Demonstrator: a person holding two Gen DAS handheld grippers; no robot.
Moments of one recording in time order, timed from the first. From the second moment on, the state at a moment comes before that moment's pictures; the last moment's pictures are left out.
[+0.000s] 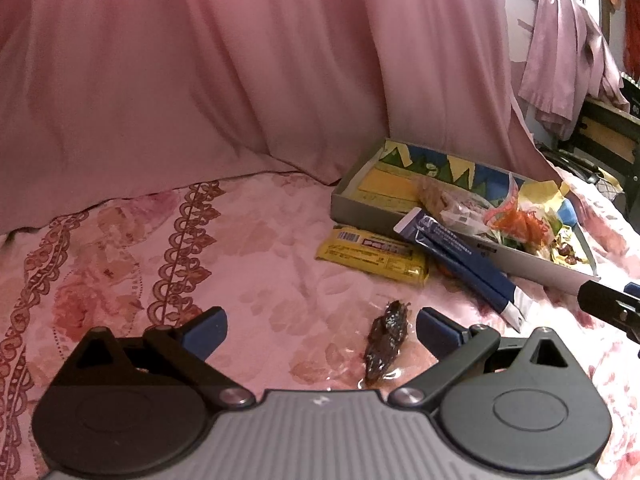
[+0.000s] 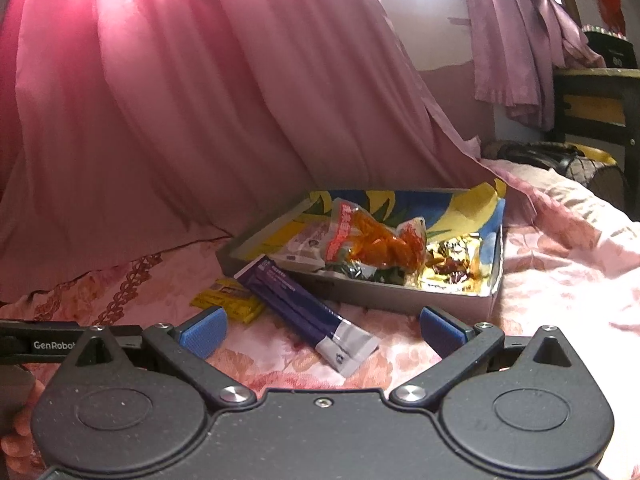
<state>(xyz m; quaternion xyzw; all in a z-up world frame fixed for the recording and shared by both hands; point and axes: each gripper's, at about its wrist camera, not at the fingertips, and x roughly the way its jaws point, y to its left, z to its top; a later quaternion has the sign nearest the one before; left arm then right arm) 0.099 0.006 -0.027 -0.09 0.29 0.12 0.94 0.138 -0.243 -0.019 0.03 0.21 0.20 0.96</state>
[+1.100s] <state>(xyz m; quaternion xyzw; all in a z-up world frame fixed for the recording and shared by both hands) 0.155 0.011 -0.046 -0.08 0.34 0.07 0.93 0.214 -0.234 -0.054 -0.04 0.26 0.29 0.92</state>
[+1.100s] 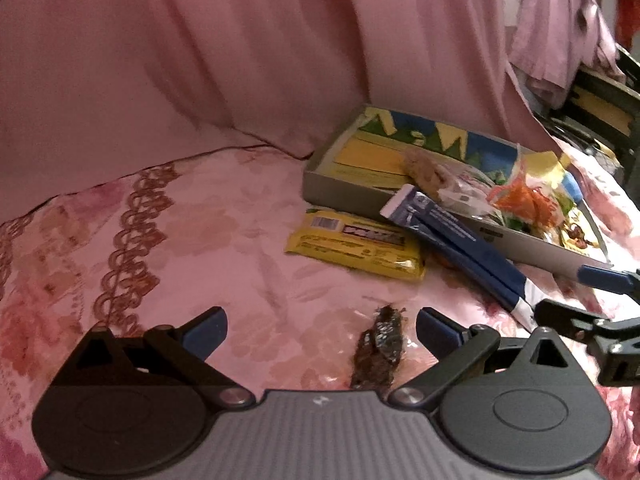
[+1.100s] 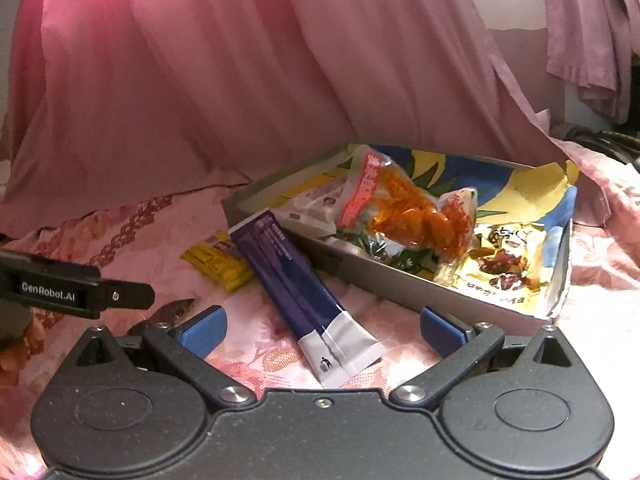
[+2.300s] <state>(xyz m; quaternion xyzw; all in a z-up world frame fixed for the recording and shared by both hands) 0.156 -0.021 -0.054 -0.06 0.41 0.02 0.91 0.234 -0.188 -0.083 -0.17 0.25 0.32 0.90</state>
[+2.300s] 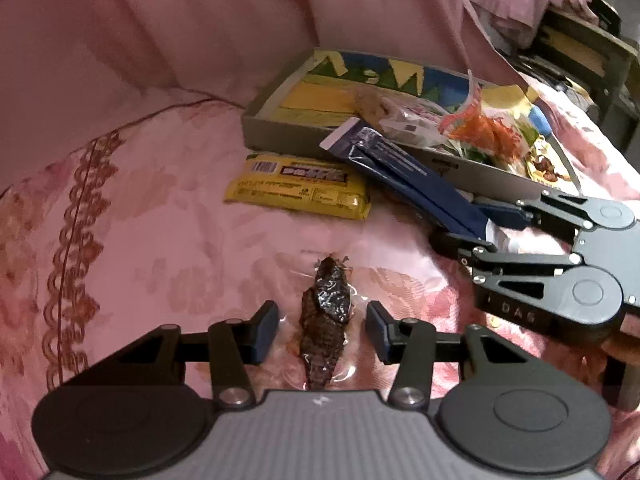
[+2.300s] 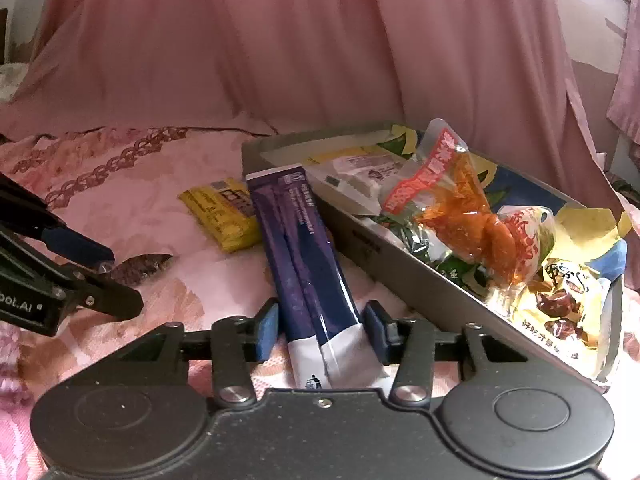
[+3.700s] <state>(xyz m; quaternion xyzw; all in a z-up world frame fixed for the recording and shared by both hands) 0.091 -0.013 -0.054 -0.08 0.44 -0.04 0.89 0.147 -0.200 -0.081 -0.13 0.33 0.29 0.89</state>
